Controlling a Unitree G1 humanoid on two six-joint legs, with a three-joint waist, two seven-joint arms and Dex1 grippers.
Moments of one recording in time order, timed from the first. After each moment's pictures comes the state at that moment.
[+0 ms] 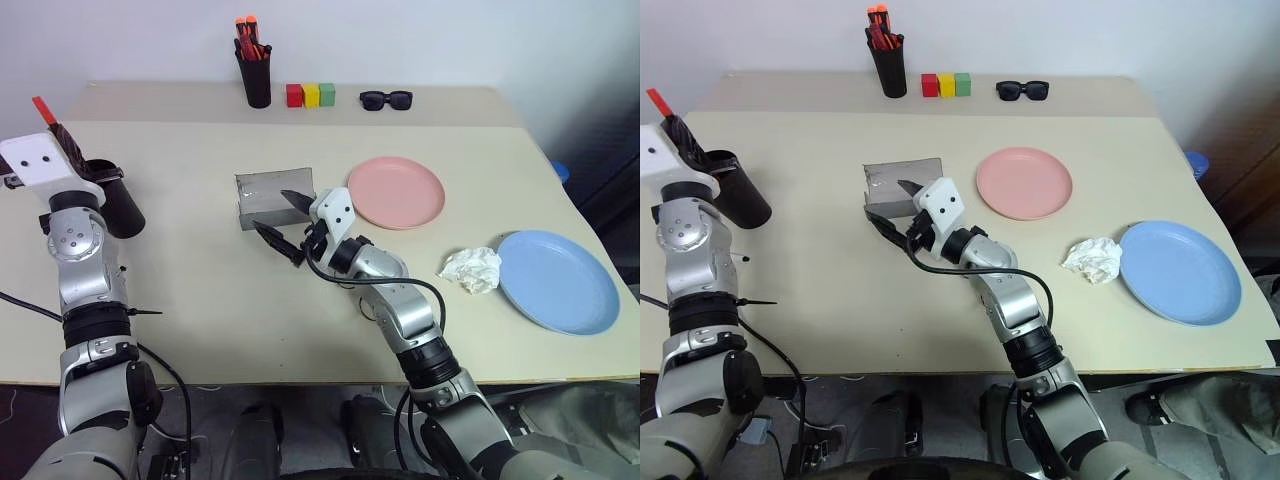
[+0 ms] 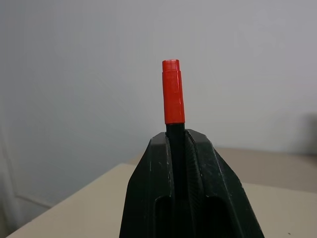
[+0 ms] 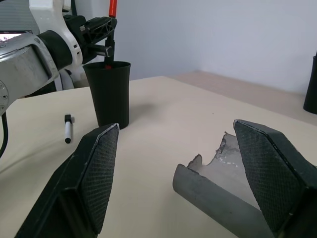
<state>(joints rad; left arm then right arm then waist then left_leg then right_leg) -0.63 0.49 0.44 0.49 -0.12 -0.21 0.06 -0.51 0.02 0.25 0.10 0.16 0.10 0.57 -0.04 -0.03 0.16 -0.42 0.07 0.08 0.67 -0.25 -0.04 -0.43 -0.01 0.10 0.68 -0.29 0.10</state>
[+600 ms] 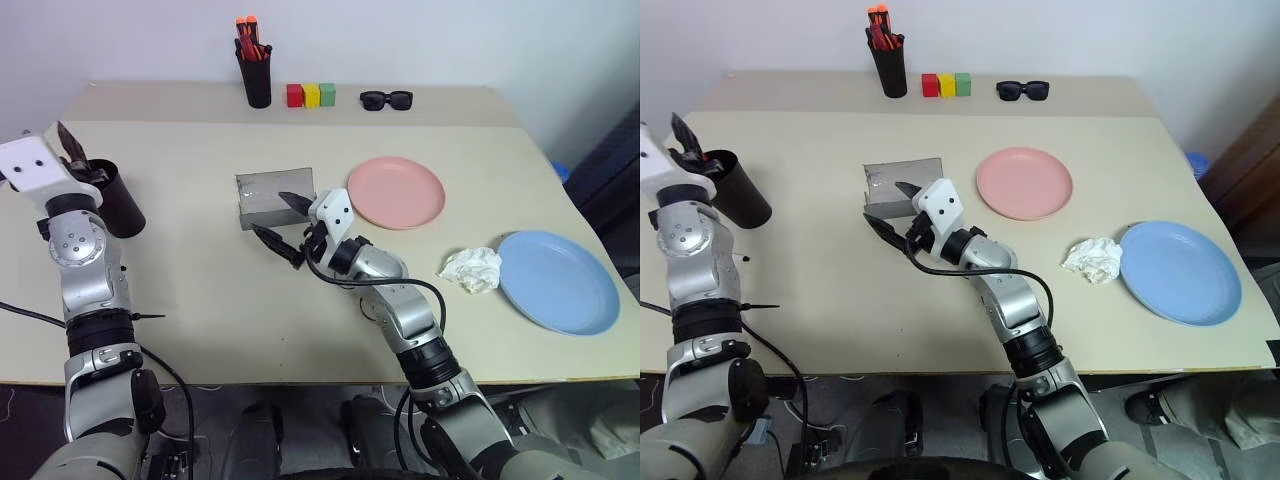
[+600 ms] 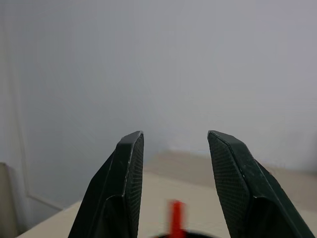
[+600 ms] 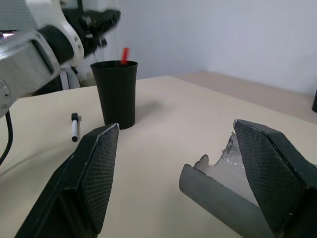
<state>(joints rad) -0.59 0.46 0.48 0.31 -0.14 -0.18 0.19 -0.51 0.02 0.25 0.10 0.16 0.10 0.59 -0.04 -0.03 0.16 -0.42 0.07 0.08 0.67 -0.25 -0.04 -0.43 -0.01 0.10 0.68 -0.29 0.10</state>
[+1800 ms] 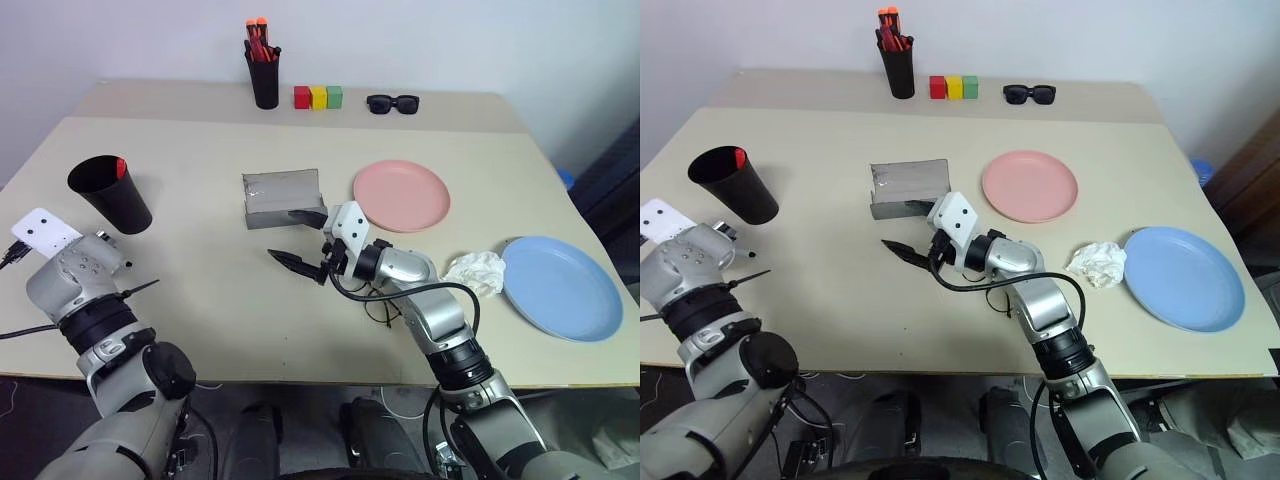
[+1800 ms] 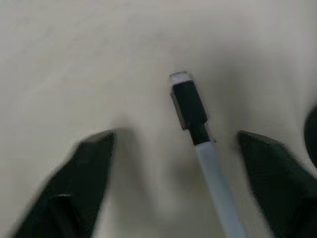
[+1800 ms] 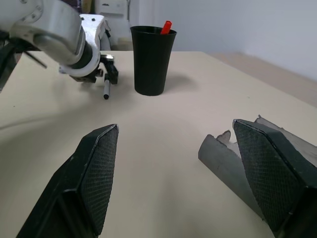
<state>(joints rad) -0.76 0.32 0.85 0.22 -0.24 1.02 0.62 -0.48 -0.15 0.27 -0.02 0.17 0.18 0.74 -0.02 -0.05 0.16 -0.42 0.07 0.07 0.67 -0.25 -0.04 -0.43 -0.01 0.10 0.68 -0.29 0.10</state>
